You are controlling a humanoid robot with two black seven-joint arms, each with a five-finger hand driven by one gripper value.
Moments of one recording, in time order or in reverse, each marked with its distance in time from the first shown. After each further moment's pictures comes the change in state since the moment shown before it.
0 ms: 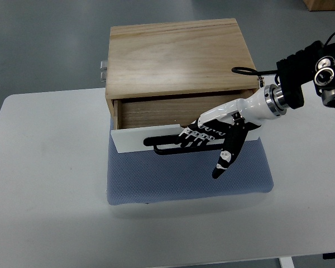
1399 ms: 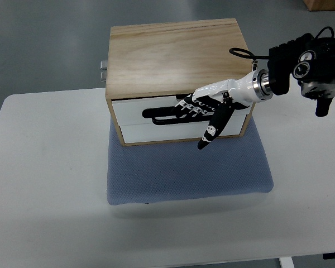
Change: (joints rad) left arm 0.000 0.000 0.000 0.000 0.000 0.000 0.000; right arm -0.064 0.089 0.020 -0.162 0.046 -0.127 0.007
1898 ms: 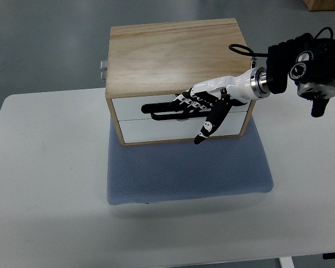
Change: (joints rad) left arm 0.000 0.000 0.000 0.000 0.000 0.000 0.000; right arm 0.000 0.012 0.000 -0.001 0.011 -0.067 0.006
